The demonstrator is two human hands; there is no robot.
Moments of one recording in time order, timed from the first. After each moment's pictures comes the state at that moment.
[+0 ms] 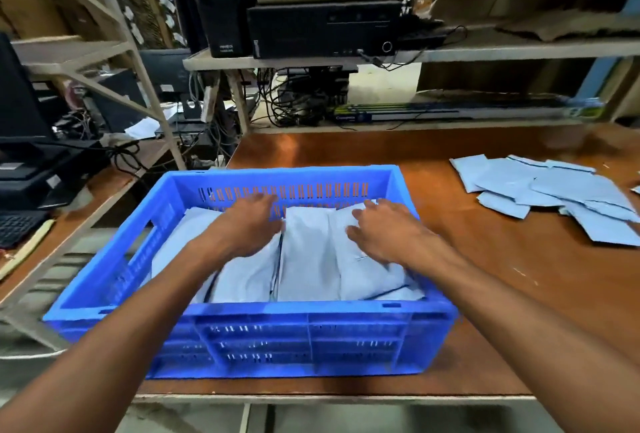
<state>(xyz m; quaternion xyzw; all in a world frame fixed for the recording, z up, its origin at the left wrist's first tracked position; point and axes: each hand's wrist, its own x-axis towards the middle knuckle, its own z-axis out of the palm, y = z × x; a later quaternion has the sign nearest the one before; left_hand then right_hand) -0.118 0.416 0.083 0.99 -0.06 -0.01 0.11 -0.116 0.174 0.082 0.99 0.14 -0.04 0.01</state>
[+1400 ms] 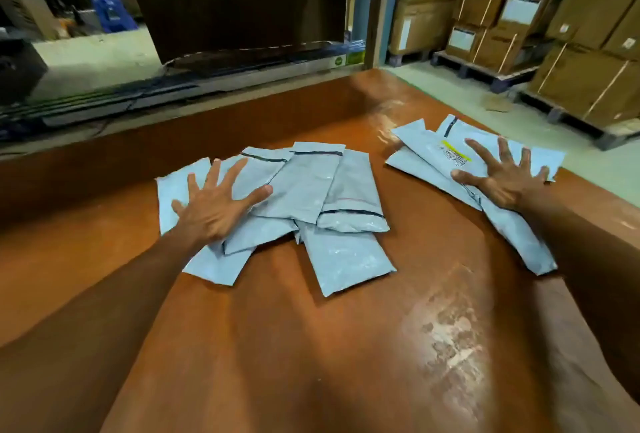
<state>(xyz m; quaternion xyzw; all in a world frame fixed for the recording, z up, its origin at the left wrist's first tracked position) 0.223 -0.171 -0.086 0.97 -0.16 -0.04 0.16 0.044 -0.639 -0.079 0.94 -0.34 0.00 -0.10</state>
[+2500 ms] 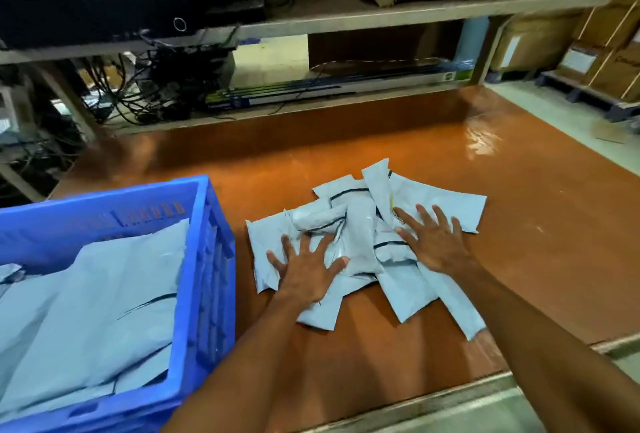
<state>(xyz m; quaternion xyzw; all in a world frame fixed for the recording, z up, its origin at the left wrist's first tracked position) -0.052 0.024 -0.091 0.98 -0.08 -0.10 0.14 -0.050 -0.256 -0.092 1.00 -0.07 0.00 -0.06</state>
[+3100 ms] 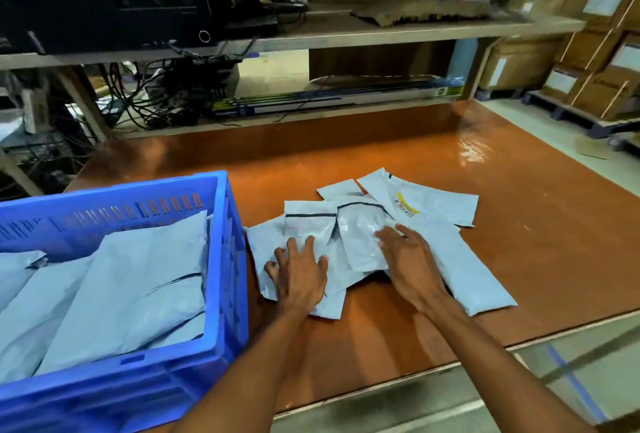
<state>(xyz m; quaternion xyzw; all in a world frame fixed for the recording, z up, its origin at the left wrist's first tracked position) -0.089 0.044 -0.083 0.99 -0.02 0.04 0.13 -0.119 -0.173 -0.078 0.97 0.04 0.23 -0.13</state>
